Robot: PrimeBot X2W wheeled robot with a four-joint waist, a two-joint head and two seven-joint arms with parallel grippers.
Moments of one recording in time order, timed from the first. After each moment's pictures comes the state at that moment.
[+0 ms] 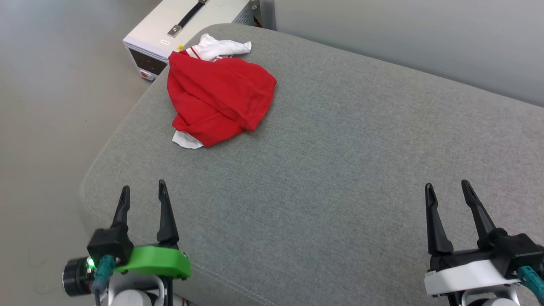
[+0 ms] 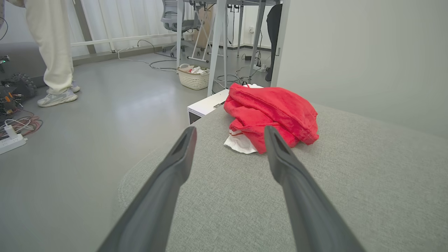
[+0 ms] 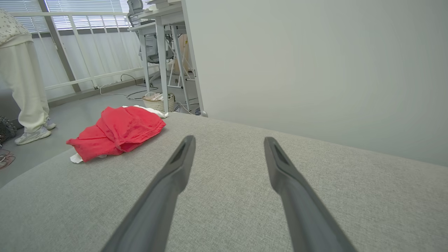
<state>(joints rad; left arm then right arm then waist) -0.01 0.05 -0.01 0.07 -0.16 0.10 -0.26 0.07 -0.05 0.00 -0.09 0.08 0.13 -0.26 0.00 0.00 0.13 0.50</state>
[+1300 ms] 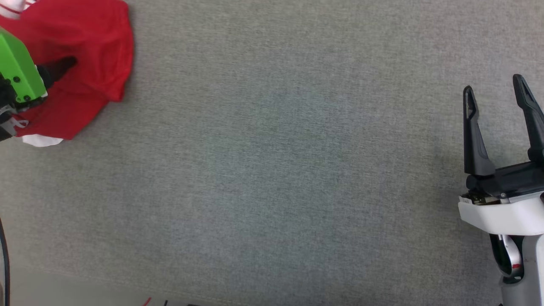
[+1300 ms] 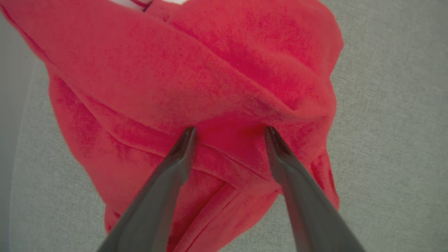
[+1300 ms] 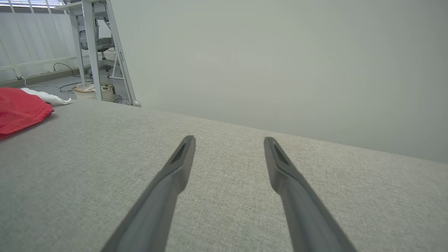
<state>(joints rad) -0.95 0.56 -0.12 0.65 -0.78 -0.13 0.78 -0.19 -0.19 0.01 -0.26 0.04 0.13 -0.26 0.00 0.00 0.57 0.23</state>
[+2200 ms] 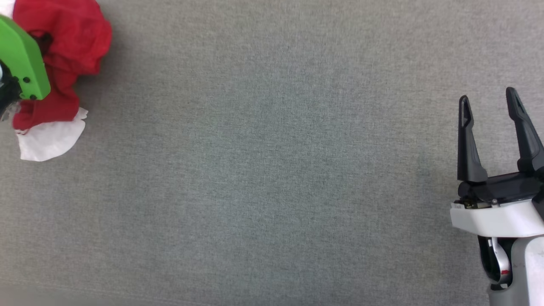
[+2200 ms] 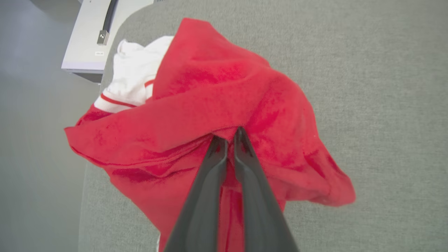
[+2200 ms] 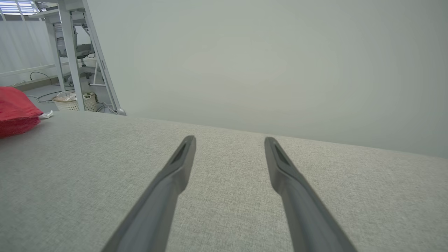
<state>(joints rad) -0.98 0.67 -0.40 0.58 -0.75 -0.13 0.54 -0.17 -0.13 -0.01 -0.23 0.05 0.13 -0.26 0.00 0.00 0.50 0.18</state>
